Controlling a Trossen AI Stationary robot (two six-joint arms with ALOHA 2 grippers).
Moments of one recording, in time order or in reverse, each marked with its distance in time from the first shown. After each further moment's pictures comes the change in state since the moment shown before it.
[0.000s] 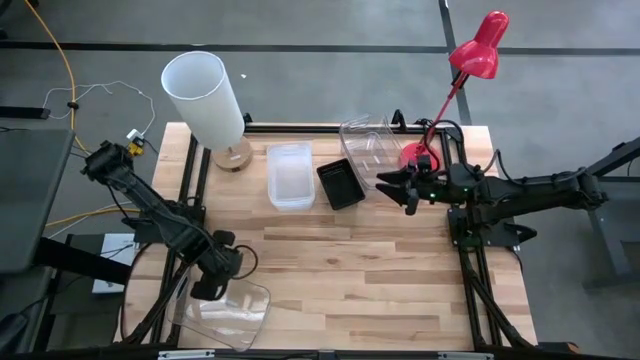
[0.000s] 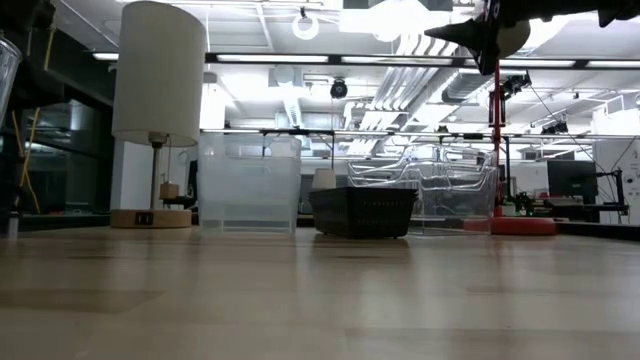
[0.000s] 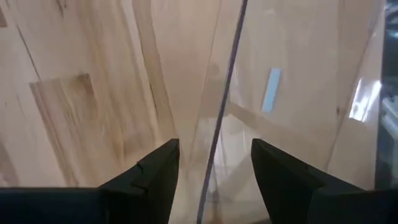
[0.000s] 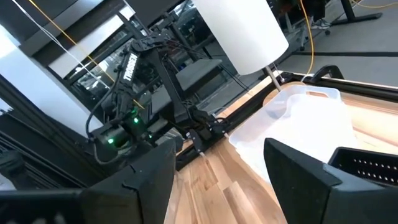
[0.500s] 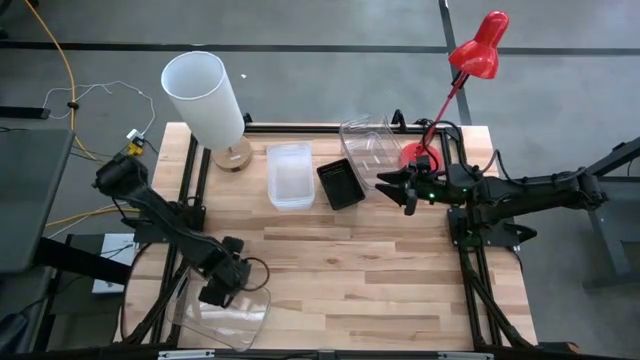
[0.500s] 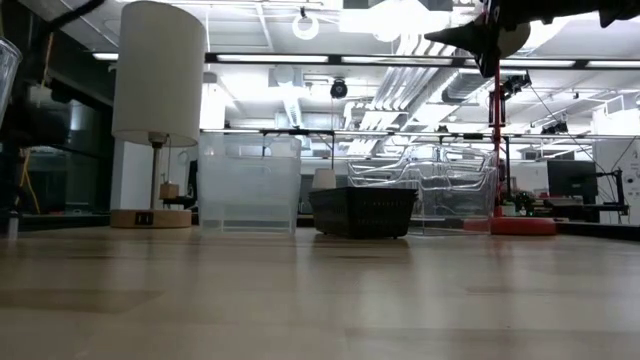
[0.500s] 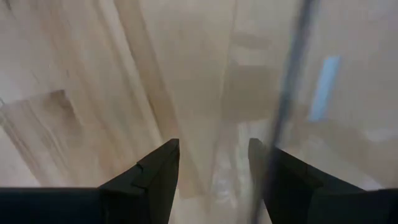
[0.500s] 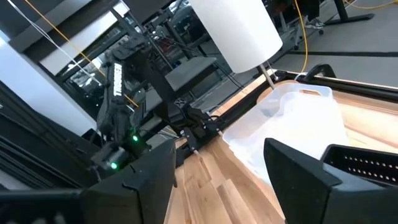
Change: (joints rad) left arm -0.007 0.219 -0.020 0.099 -0.015 0.104; right arm -0.001 0.000 0.000 -0.021 0.014 -0.008
